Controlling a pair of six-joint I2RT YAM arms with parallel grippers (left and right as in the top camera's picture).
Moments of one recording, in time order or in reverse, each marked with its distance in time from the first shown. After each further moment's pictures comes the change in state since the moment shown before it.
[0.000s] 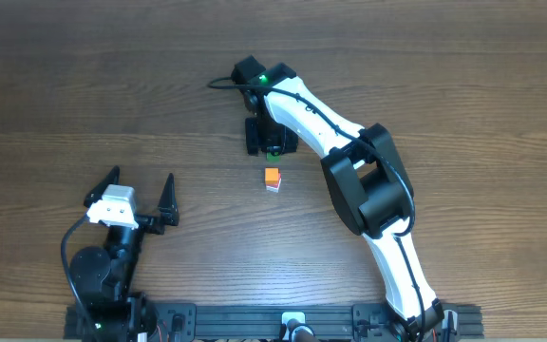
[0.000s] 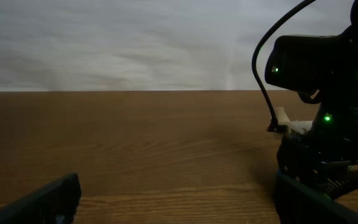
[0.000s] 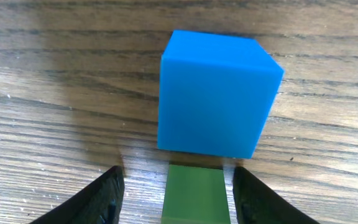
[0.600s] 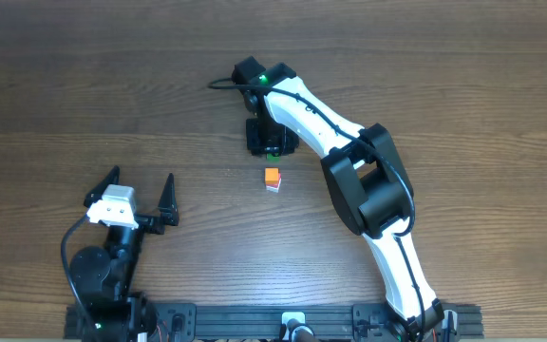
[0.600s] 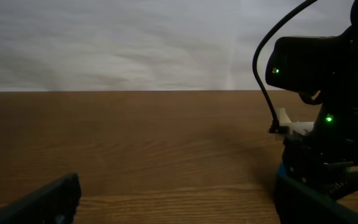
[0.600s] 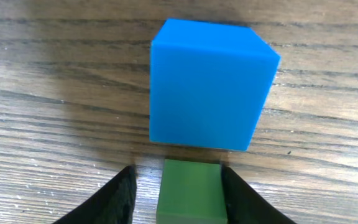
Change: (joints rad) left arm 0.000 0.000 0.000 0.000 0.000 0.000; right arm 0.000 0.000 0.000 -0.015 0.000 0.000
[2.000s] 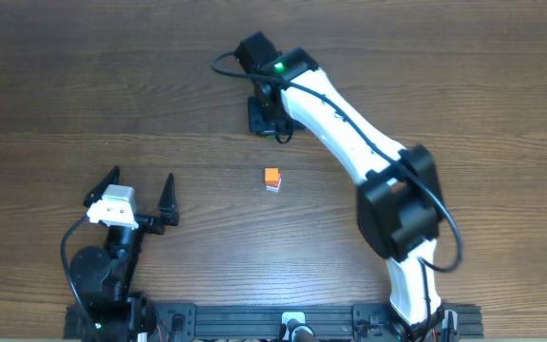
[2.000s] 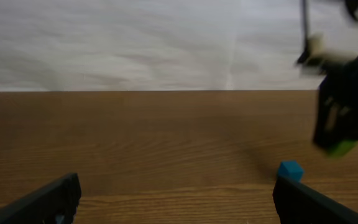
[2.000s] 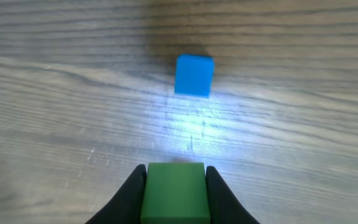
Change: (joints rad) left arm 0.000 0.000 0.000 0.000 0.000 0.000; right arm -0.013 -0.228 -0.006 -0.011 0.064 0.000
